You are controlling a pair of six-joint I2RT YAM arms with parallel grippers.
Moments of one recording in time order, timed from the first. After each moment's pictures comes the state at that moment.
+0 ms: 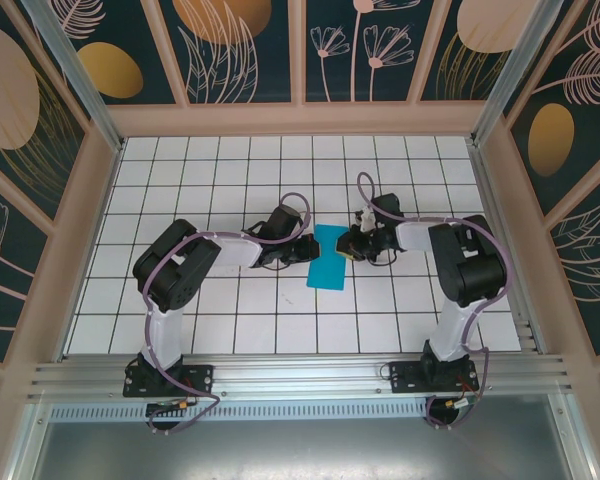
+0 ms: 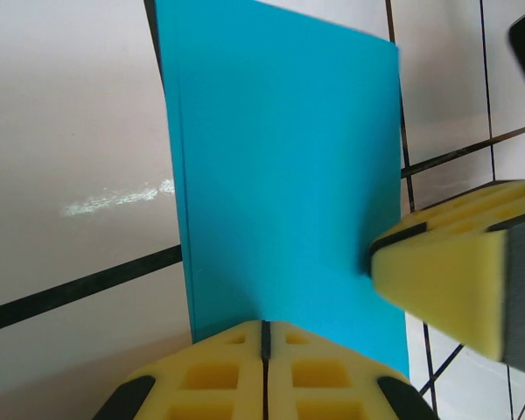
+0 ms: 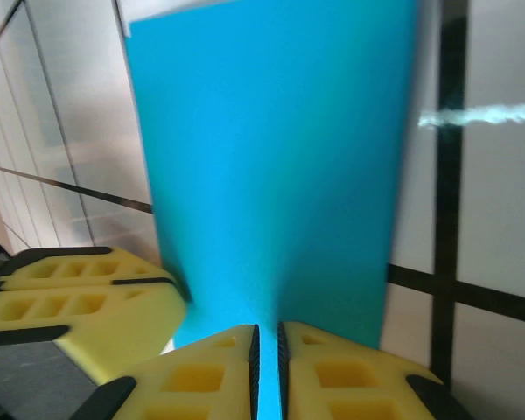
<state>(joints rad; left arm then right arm) -0.70 2.00 1.04 0.14 0.35 -0.76 0.30 1.84 0.88 -0.13 -0.68 0.60</state>
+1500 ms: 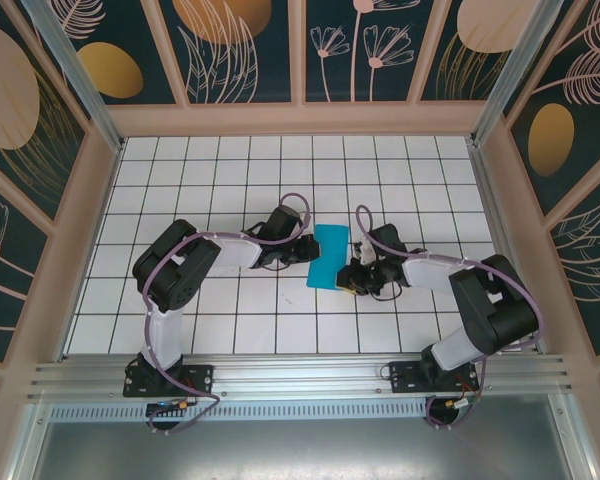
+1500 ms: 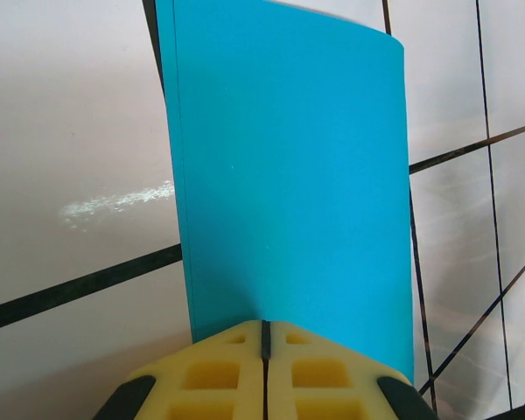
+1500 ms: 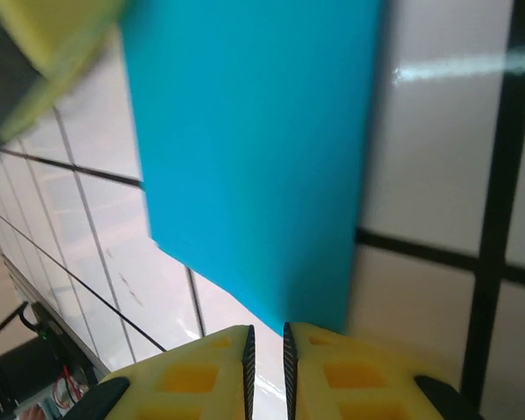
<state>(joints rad) -0.70 2.00 1.03 0.15 0.35 -0.76 0.44 1.51 0.61 -0.18 -0.62 0.68</state>
